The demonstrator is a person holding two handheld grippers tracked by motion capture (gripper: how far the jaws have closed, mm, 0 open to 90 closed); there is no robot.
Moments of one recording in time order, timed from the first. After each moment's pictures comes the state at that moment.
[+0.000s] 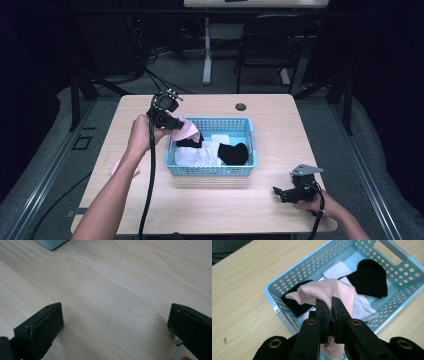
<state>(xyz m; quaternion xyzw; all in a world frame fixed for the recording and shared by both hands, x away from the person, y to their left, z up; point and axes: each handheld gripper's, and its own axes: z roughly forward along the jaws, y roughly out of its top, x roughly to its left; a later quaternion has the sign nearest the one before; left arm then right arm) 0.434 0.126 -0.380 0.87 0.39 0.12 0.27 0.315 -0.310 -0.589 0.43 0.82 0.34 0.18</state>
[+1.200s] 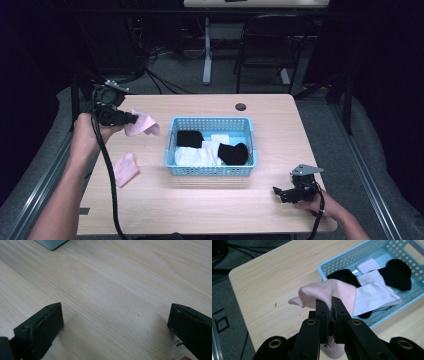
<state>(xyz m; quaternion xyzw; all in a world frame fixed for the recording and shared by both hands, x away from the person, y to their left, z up) 0.398 0.244 -0.341 0.83 0.46 0.17 0.27 0.315 -0.310 -0.589 0.43 0.82 0.34 0.18</state>
